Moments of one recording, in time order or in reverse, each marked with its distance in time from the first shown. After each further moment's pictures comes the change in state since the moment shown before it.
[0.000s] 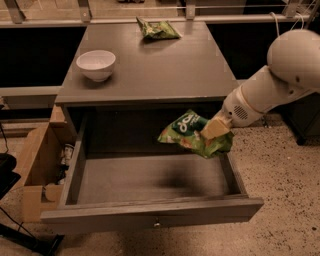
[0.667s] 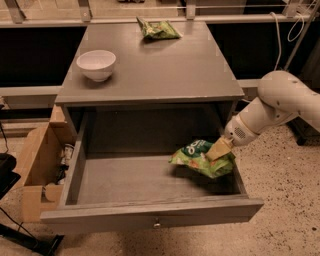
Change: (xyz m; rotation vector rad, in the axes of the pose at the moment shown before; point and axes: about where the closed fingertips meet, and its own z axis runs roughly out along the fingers) arm 0.079 -0.045 0.088 -0.176 0.103 0.156
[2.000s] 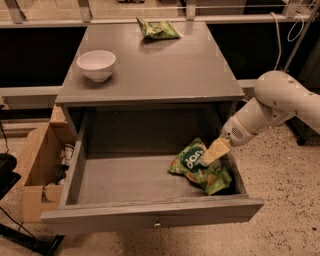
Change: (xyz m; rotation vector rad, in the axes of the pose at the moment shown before) arm -0.003 0.004 0.006 -0.007 0.003 -0.011
